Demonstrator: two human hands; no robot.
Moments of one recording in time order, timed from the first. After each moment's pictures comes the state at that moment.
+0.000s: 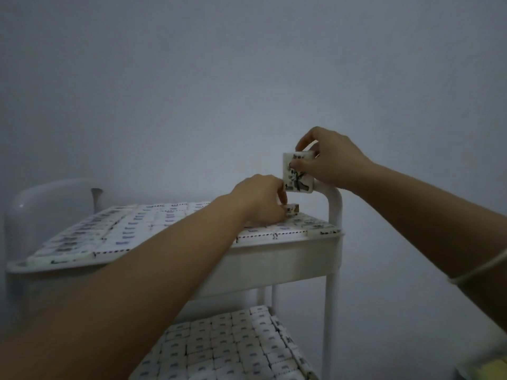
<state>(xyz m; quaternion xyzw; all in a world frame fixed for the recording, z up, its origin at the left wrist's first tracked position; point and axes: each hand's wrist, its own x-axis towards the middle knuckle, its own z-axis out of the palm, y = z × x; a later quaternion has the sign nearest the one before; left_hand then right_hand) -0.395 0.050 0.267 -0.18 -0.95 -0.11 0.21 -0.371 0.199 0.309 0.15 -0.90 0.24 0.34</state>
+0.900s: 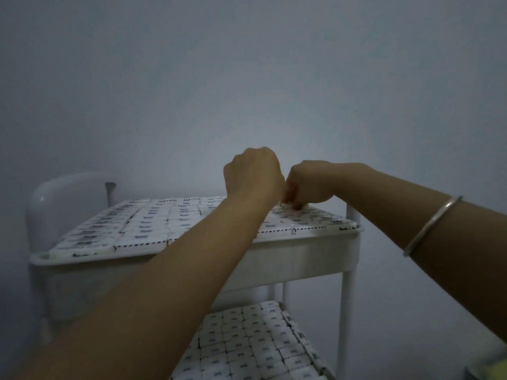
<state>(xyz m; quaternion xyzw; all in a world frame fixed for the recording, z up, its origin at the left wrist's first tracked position) -0.373 0.042 0.271 -0.02 -0.89 -0.15 0.44 -0.423 0.165 0.298 0.24 -0.96 -0.10 0.12</state>
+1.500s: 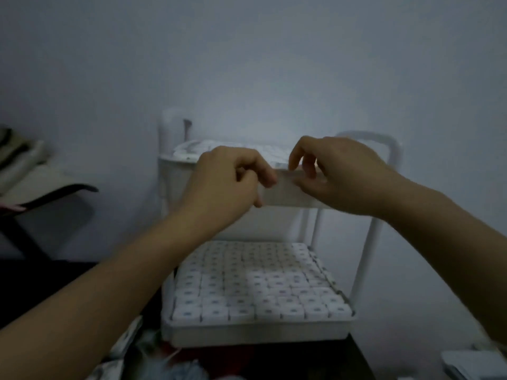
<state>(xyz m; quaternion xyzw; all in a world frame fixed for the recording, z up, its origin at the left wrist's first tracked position) -0.196 -0.047 0.186 -0.14 -0.82 -0.41 0.38 -0.264 0.134 0.231 0.39 -0.86 0.03 0.31</state>
